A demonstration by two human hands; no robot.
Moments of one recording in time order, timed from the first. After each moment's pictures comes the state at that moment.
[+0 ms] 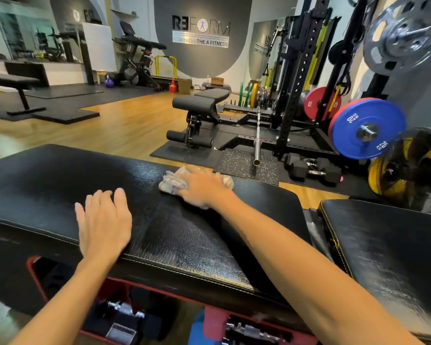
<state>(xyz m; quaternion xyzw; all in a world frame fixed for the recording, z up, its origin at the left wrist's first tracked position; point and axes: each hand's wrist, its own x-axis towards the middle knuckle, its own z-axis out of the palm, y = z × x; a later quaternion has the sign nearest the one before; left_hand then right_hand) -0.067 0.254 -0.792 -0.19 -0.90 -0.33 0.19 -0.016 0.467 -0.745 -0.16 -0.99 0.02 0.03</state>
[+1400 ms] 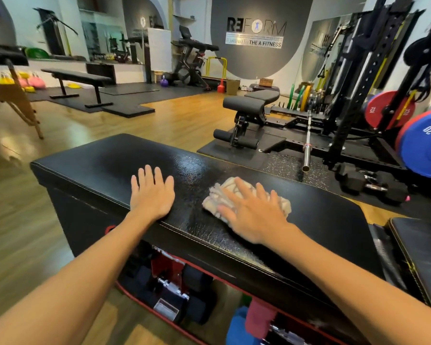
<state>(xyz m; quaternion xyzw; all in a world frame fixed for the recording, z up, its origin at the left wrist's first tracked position) -0.125 0.220 -0.783 -0.19 -0.97 -0.17 0.06 0.047 0.388 -0.757 -0.15 -0.99 -0.03 0.04</state>
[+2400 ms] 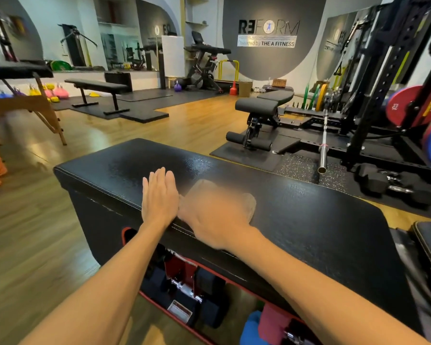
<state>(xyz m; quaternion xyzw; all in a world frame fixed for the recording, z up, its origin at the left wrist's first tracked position) -0.106 0.213 -0.781 -0.19 -0.90 -0.36 0.14 0.010 0.314 -0.764 -0.04 -0.99 -0.02 0.14</state>
